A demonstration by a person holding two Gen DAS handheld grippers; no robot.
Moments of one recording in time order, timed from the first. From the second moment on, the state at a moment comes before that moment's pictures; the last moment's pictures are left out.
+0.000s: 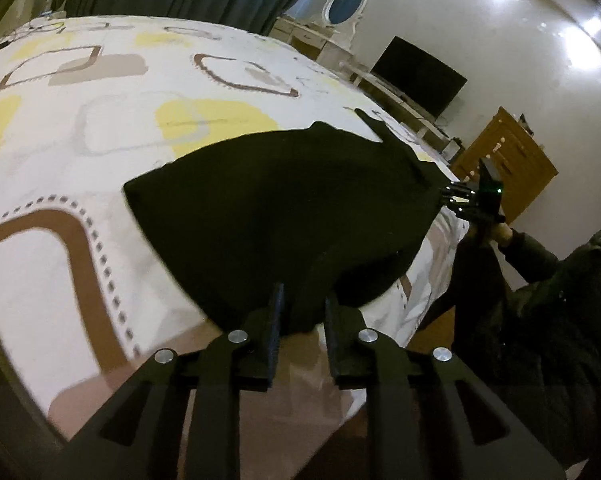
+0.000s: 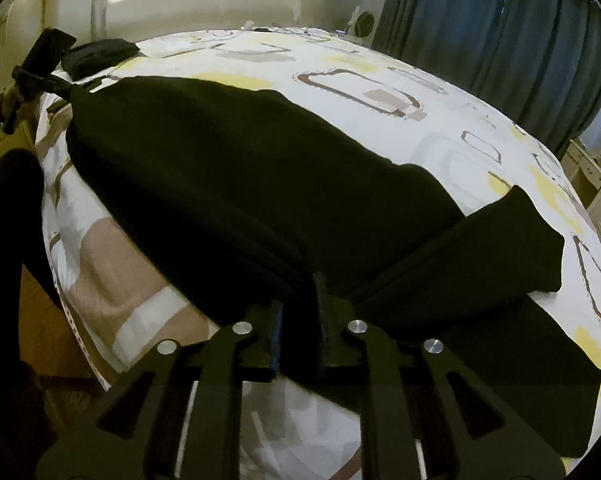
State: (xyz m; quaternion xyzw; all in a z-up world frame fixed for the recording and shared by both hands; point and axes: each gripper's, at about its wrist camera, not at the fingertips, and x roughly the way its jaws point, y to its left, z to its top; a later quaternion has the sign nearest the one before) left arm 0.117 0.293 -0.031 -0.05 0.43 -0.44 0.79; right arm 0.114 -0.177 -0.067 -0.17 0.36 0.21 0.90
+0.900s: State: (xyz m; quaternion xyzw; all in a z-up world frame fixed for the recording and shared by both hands) left arm 0.186 0.141 -0.033 -0.04 0.42 -0.40 0.81; right arm 0.236 -0.294 0.011 0.00 0.40 0.01 0.91
